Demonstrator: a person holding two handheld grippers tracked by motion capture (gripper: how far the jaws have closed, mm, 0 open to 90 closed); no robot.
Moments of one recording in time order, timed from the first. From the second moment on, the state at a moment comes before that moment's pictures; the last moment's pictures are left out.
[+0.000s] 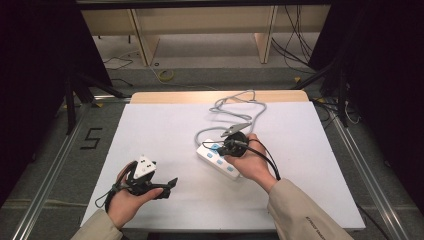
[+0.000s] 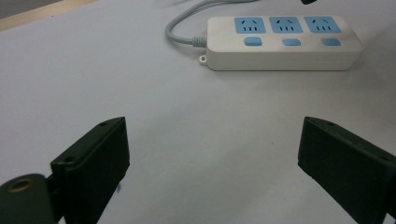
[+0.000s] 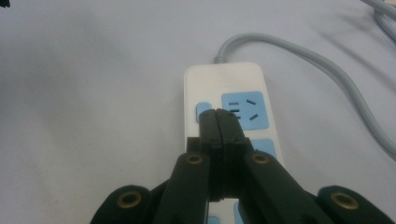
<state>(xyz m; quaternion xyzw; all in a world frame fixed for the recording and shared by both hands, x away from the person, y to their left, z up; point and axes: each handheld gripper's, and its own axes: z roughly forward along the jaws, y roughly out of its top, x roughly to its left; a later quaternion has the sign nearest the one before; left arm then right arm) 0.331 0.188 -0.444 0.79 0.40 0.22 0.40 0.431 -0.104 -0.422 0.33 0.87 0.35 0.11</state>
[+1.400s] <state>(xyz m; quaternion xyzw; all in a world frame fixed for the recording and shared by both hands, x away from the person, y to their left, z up) 0.331 0.186 -0.444 0.79 0.40 0.21 0.40 0.449 -0.079 -0.420 0.33 0.88 0.32 0.10</state>
